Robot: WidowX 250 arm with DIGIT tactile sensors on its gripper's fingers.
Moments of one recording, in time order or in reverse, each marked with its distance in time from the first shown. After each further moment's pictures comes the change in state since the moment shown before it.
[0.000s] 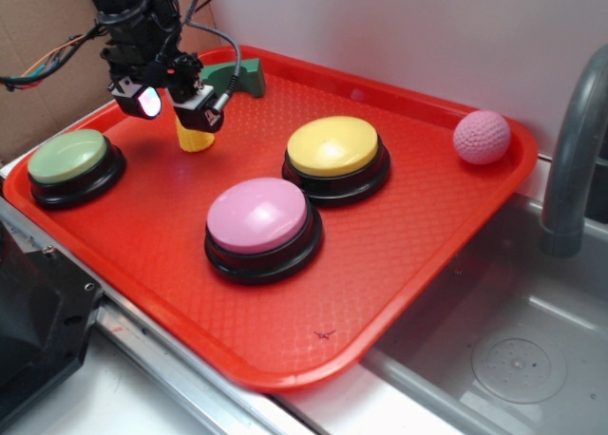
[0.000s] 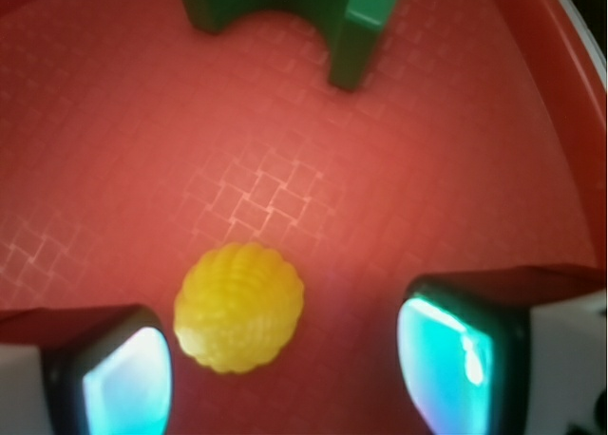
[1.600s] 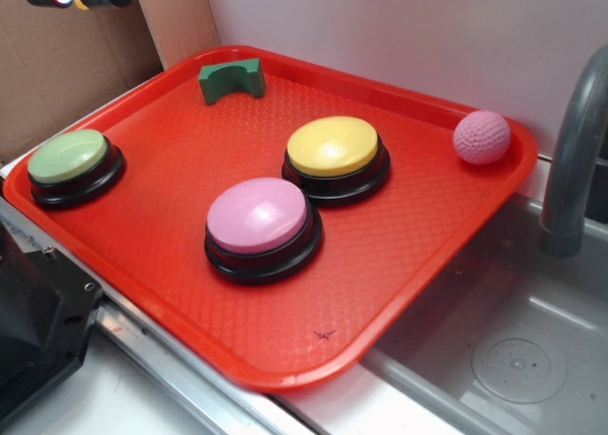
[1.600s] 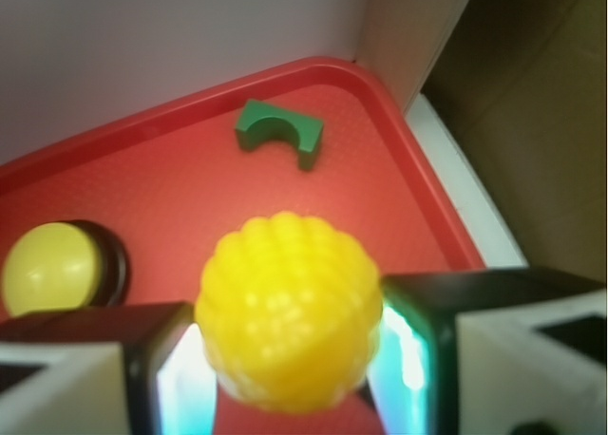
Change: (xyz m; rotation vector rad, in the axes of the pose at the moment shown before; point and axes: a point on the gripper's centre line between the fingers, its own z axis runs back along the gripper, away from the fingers) arm -0.026 -0.007 0.140 -0.038 -0.195 0.083
